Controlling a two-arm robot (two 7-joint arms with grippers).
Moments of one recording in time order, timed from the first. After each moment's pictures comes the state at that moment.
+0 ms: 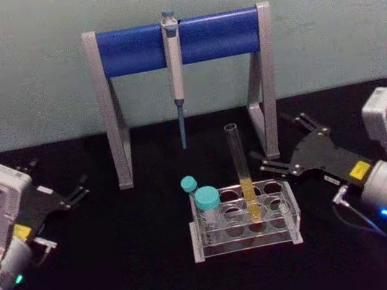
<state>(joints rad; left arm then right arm) -0.20 0.60 0.45 -1.41 -0.25 -0.12 0.03 0.21 0.56 -0.44 -1.50 0.42 -0.18 0.40</state>
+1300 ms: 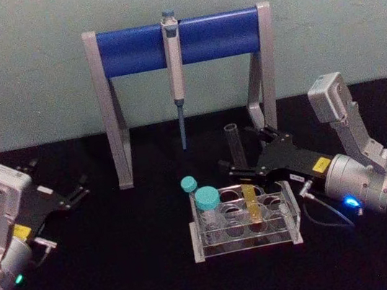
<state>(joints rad) -0.20 0.60 0.45 -1.41 -0.25 -0.12 0.03 0.32 0.45 -0.45 -1.42 0.41 0.05 0.50</state>
